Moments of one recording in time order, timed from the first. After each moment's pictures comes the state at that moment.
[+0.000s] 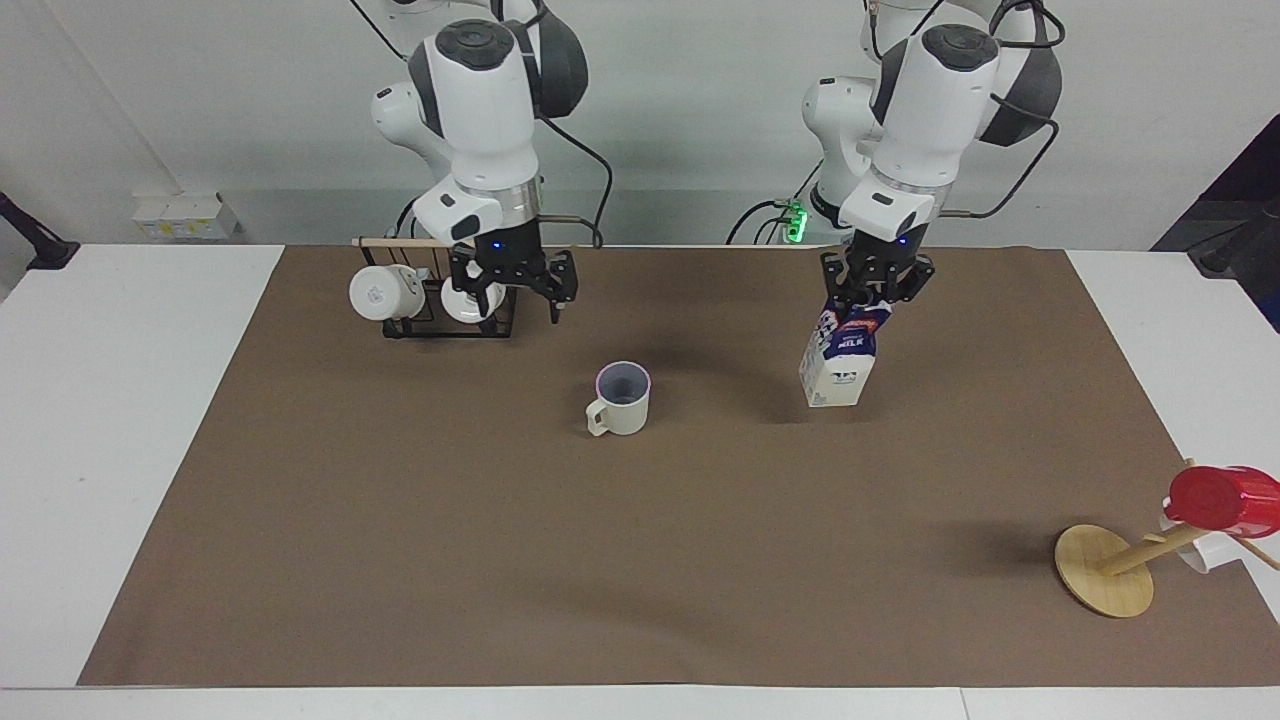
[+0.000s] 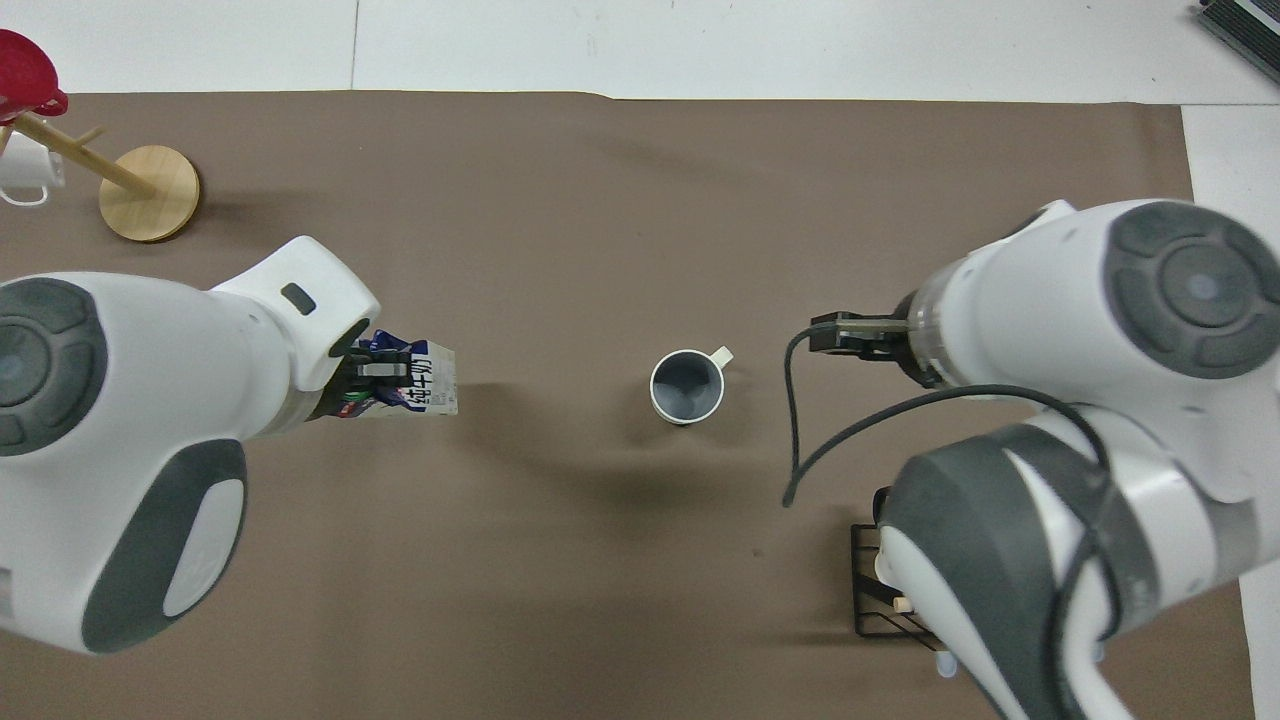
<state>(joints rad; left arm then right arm) -0.29 -0.12 -0.13 -1.96 0.00 1.98 -0.36 0.42 -0.04 -0.13 -1.78 -0.06 1.84 0.41</state>
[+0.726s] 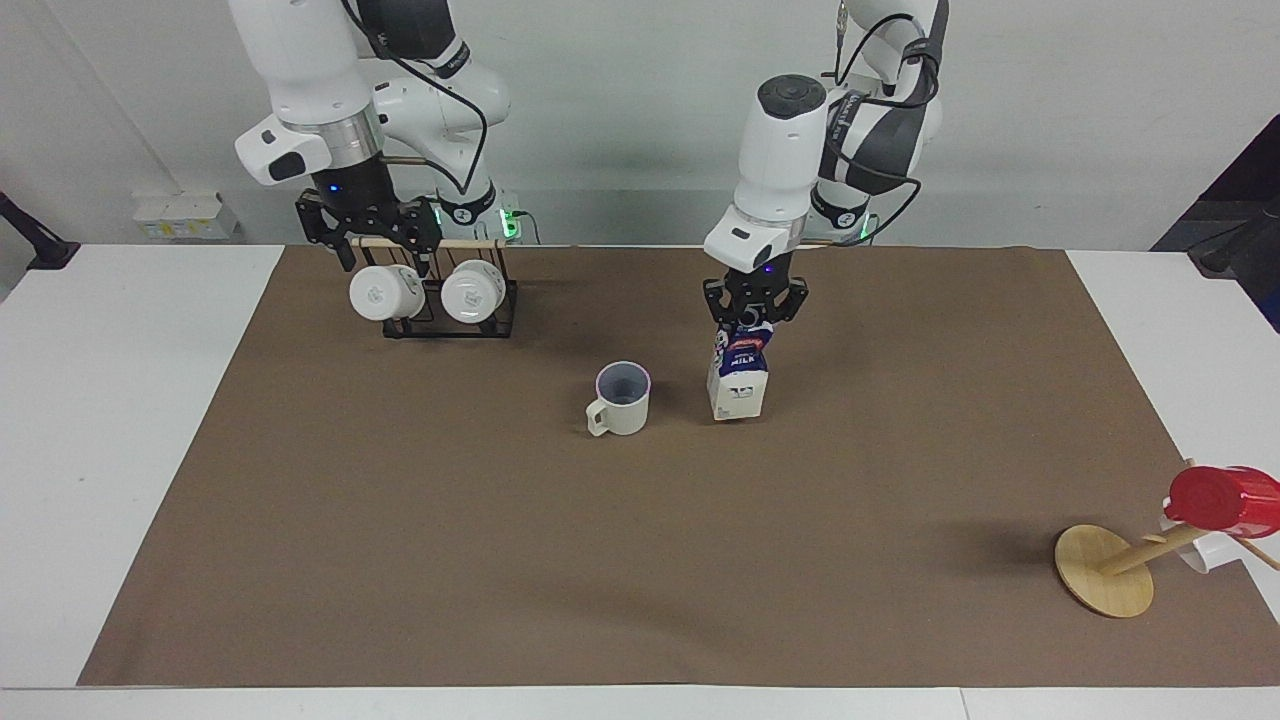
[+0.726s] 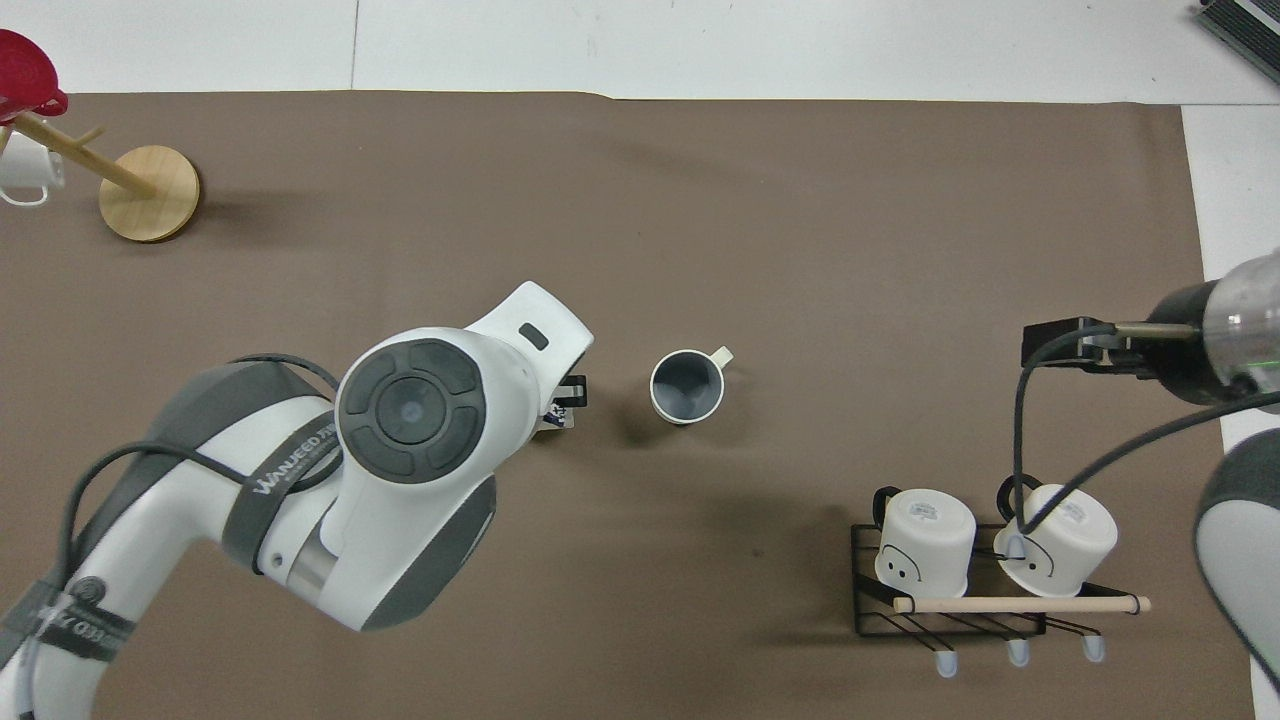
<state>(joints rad) -0.50 0.05 -0.13 -1.93 0.09 2.10 -0.65 0.22 -0.14 -0.14 -1.76 -0.02 1.69 0.21</state>
